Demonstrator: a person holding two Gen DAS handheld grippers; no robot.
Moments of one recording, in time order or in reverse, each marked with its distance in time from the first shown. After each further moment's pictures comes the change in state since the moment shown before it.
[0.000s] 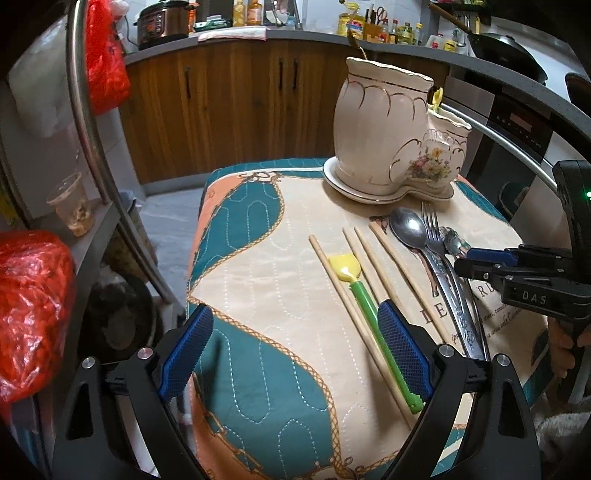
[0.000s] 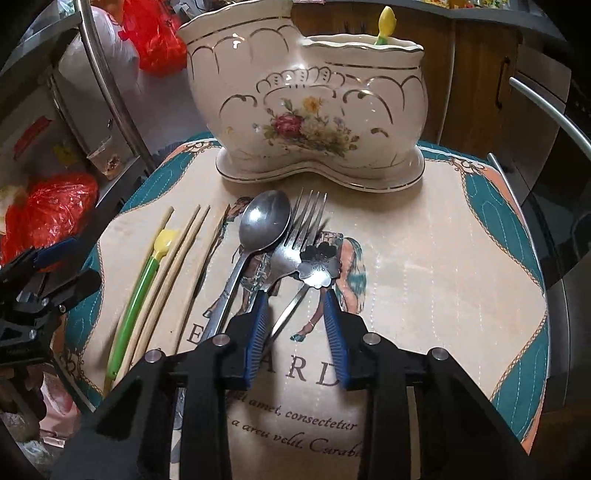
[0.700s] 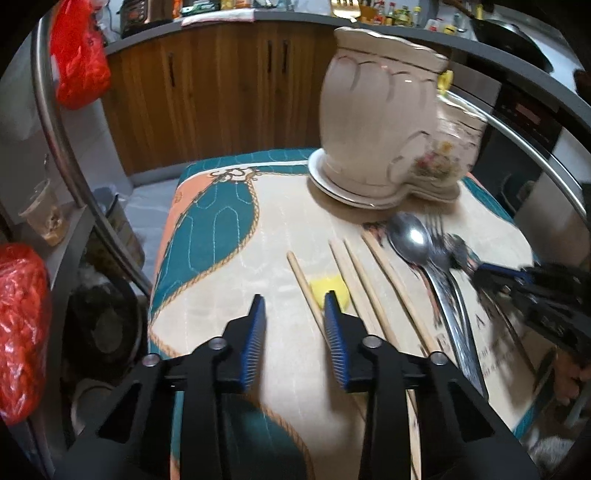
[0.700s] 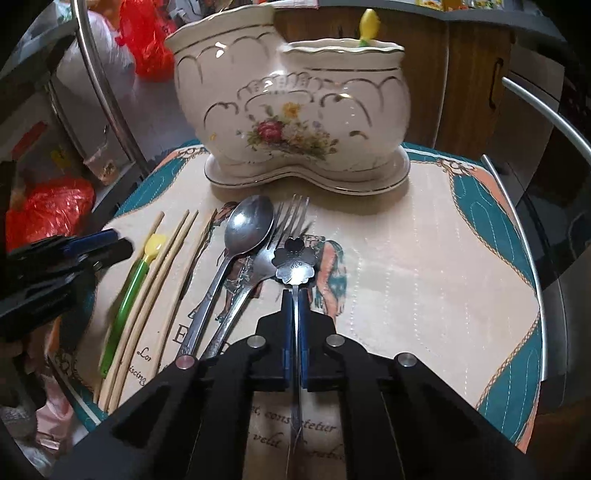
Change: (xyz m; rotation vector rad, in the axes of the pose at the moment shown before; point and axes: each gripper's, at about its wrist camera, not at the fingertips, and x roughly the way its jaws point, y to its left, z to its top) left arm 0.043 -0.014 0.029 0.005 0.079 -0.024; right arm -0.004 -0.012 -0.002 0.014 -0.030 -0.002
